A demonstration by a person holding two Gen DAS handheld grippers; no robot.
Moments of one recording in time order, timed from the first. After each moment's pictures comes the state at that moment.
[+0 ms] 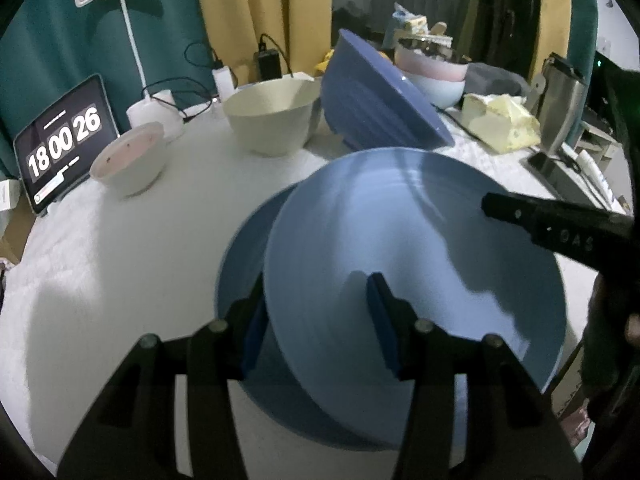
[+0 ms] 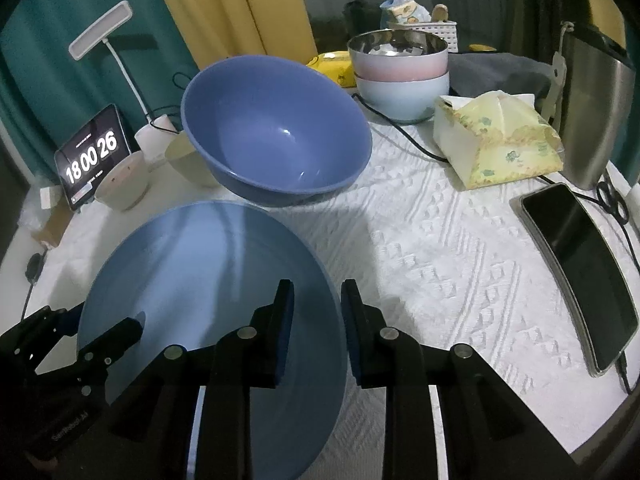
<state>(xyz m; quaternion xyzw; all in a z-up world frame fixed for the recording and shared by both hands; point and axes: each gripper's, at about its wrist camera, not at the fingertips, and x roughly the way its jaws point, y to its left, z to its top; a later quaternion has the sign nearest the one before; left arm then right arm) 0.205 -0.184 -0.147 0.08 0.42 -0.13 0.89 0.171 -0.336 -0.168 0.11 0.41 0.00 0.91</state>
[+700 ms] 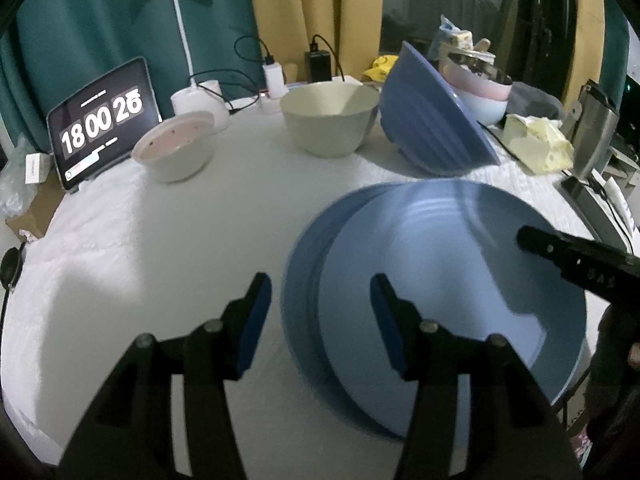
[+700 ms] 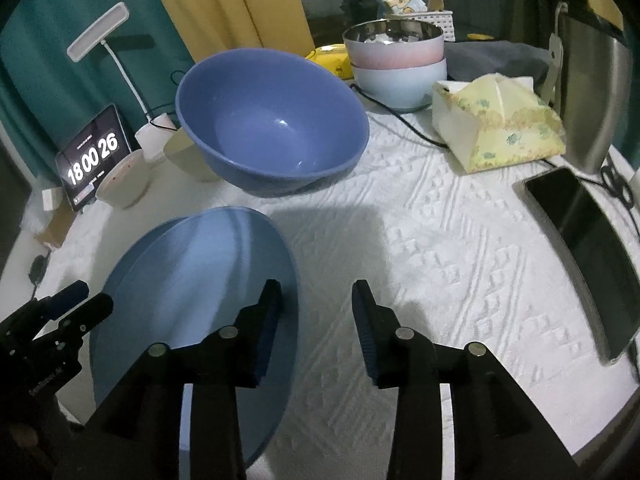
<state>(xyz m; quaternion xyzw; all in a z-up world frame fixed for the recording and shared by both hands) 0.207 -0.155 -0.141 0.06 0.41 -0.07 0.91 0.166 -0.340 -0.180 0.12 0.41 0.00 0.90</state>
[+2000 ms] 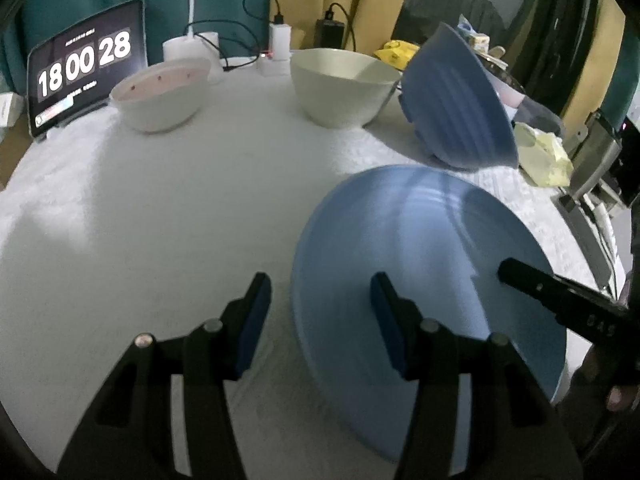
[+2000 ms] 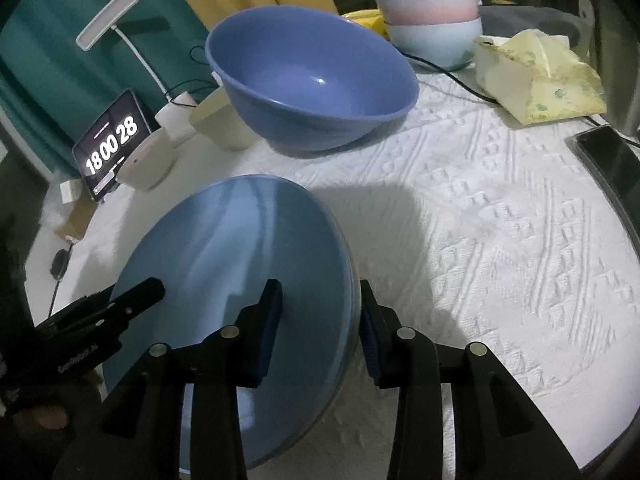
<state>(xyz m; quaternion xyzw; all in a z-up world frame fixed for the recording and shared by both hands) 0.233 -0.127 -0.176 -0.03 0.45 -0.11 0.89 0.169 -0.312 -0.198 0.16 0.44 0.04 0.88</state>
